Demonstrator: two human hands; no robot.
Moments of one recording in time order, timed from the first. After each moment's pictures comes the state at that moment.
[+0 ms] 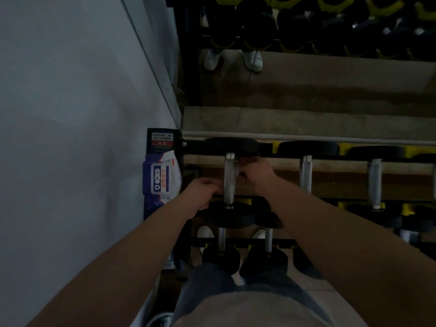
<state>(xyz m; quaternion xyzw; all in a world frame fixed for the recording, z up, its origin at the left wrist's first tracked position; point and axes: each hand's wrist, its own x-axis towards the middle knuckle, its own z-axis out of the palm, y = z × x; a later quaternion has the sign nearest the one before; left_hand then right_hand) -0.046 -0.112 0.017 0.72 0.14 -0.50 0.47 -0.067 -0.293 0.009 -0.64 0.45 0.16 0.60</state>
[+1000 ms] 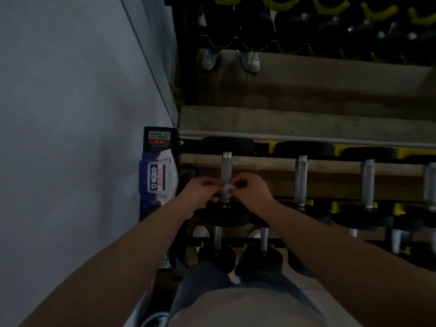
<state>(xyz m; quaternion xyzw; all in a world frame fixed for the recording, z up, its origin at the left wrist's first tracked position) -0.053 -0.113 0.026 0.72 0.10 -0.48 0.48 -0.123 -0.274 0.028 -0.82 0.27 0.19 0.47</state>
